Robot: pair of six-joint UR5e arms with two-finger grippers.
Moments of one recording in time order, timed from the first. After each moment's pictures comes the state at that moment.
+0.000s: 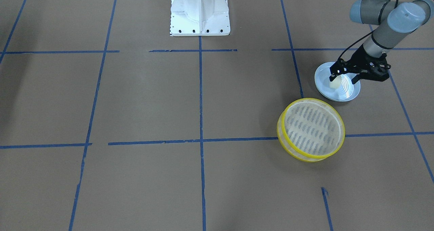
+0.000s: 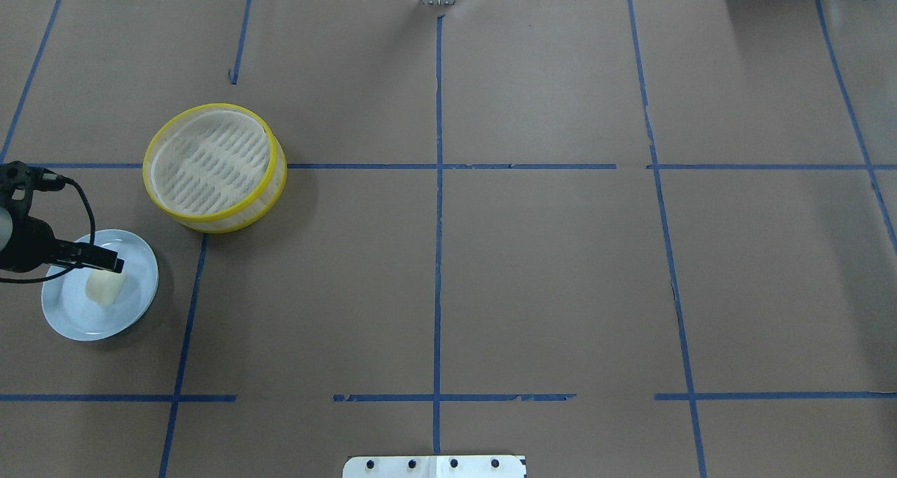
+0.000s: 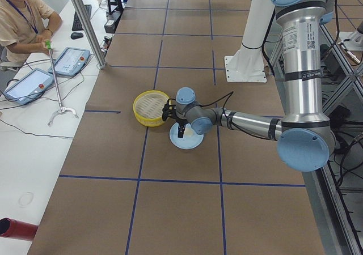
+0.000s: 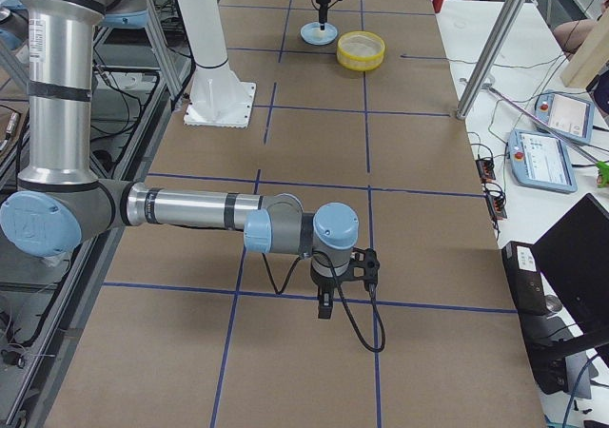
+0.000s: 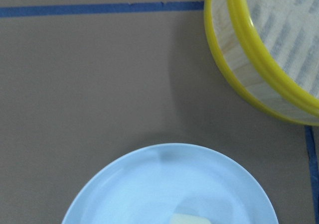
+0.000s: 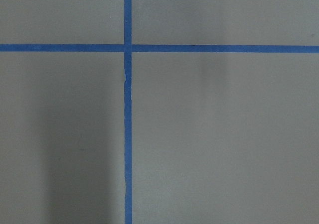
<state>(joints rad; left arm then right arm) -0.81 -1.43 -1.78 -2.26 -2.11 -0.89 1.57 -1.68 1.65 -1.57 2.29 0.01</state>
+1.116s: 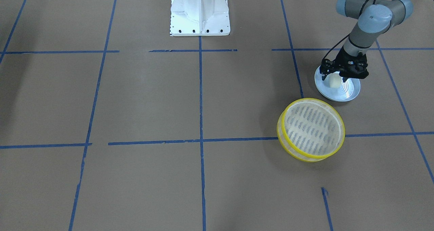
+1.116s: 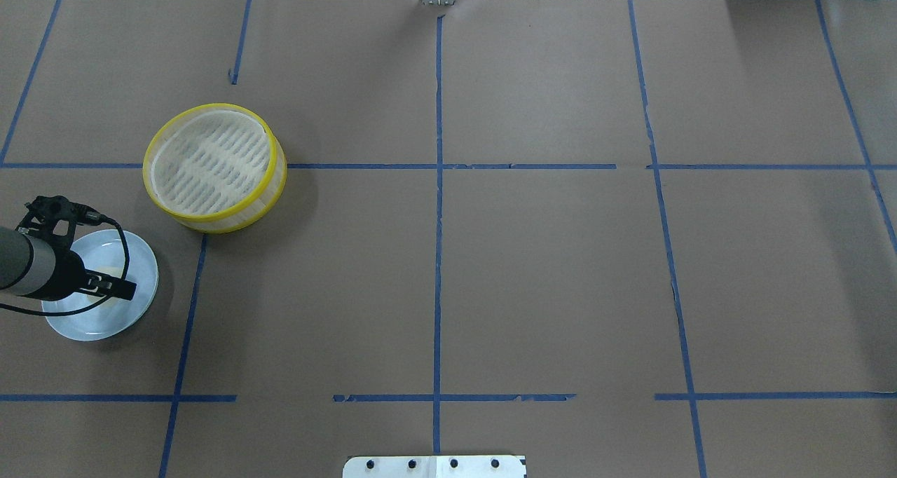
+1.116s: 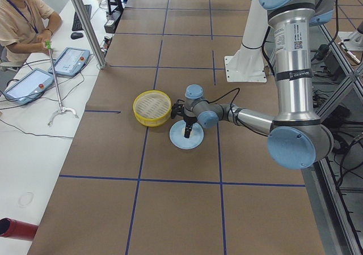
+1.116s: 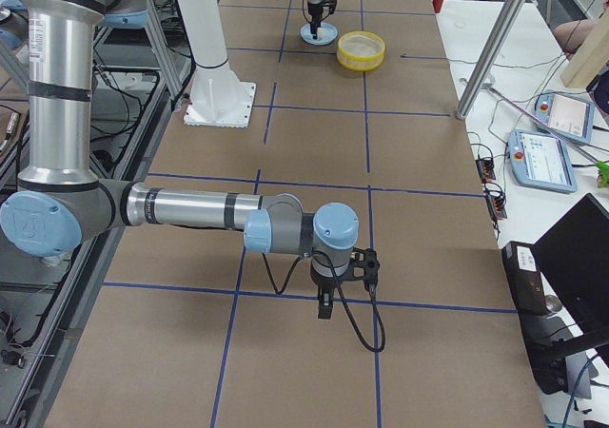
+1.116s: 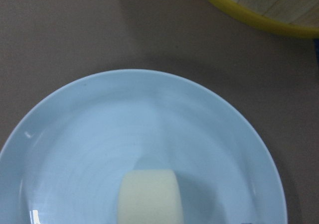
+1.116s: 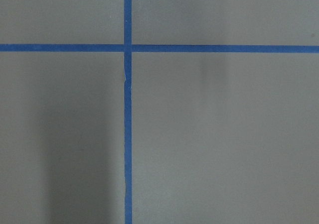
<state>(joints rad) -0.68 -1.42 -1.82 -2.14 -1.91 -0.85 1.57 -1.68 1.65 -1.57 2.29 0.01</state>
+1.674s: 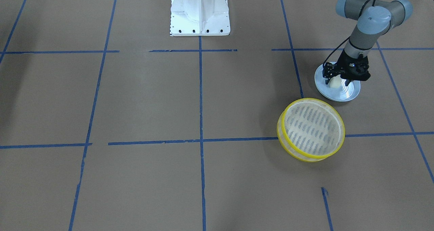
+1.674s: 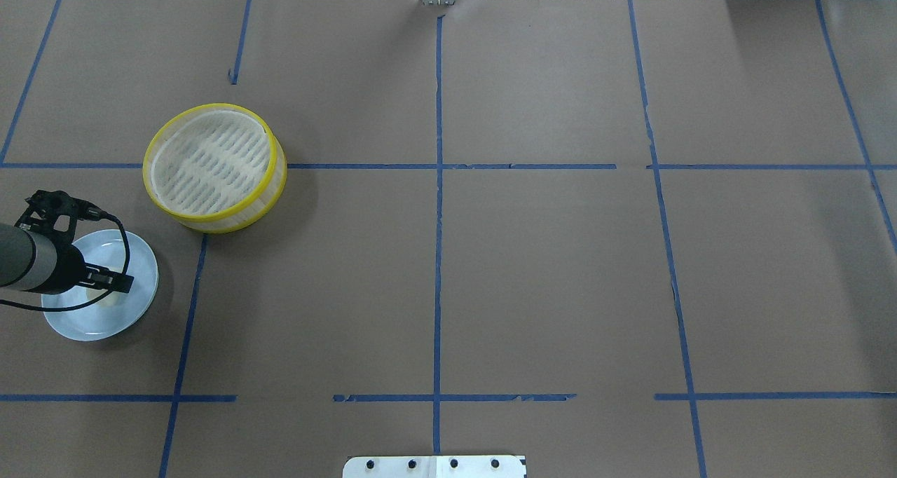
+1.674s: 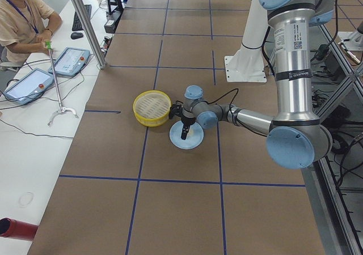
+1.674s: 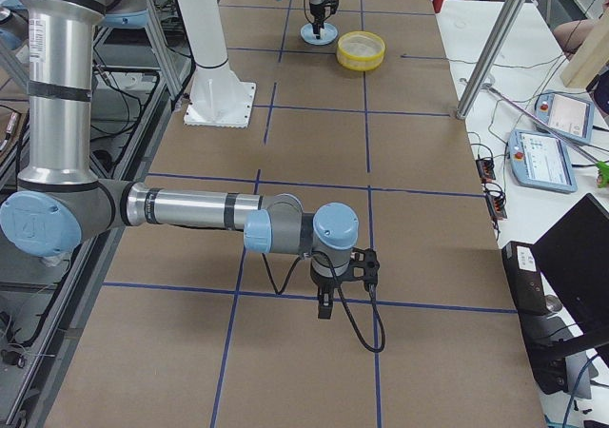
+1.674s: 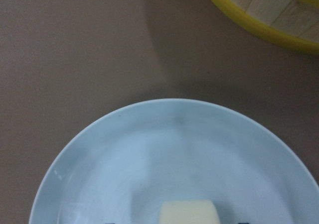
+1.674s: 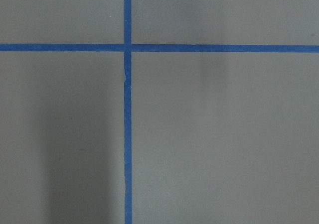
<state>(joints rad) -0.69 -1.43 -1.81 -2.13 -1.87 -0.83 1.57 -1.68 1.65 -1.57 2.29 0.01</state>
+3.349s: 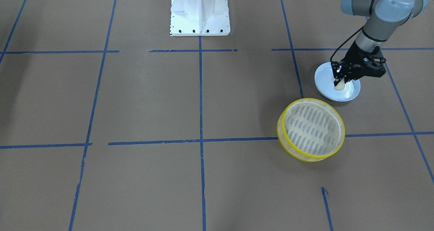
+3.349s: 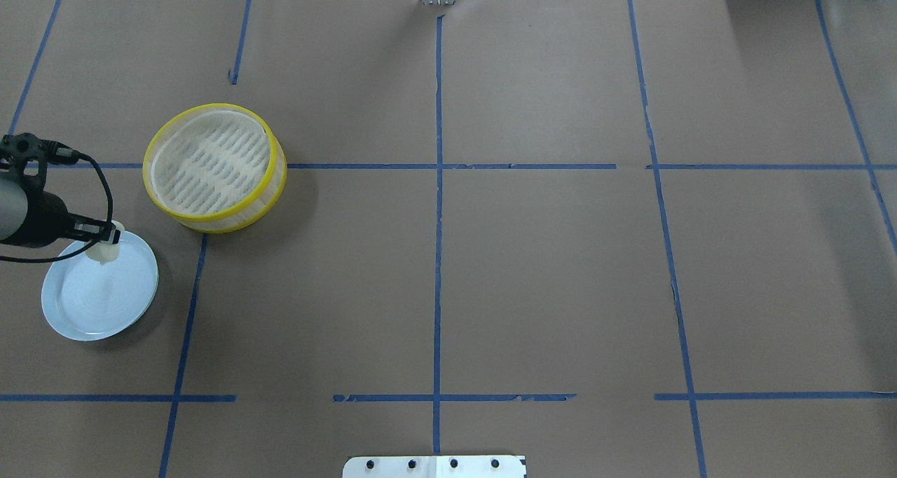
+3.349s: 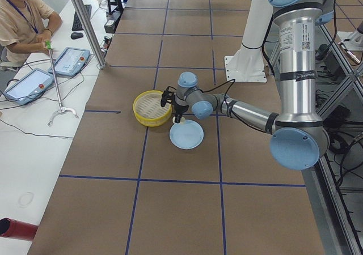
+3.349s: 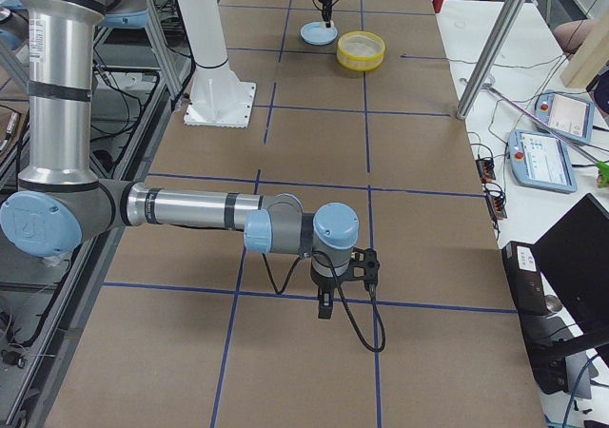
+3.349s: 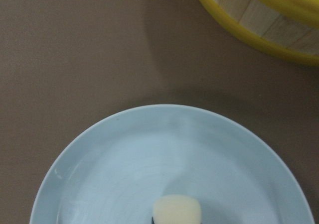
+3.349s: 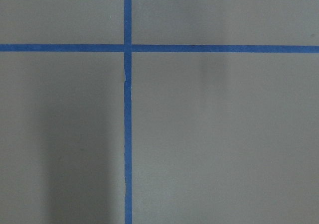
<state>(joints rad) -0.88 -1.52 -1.90 -2.08 -2.02 -0.85 1.57 -1.68 1.65 -1.57 2.29 0.01</state>
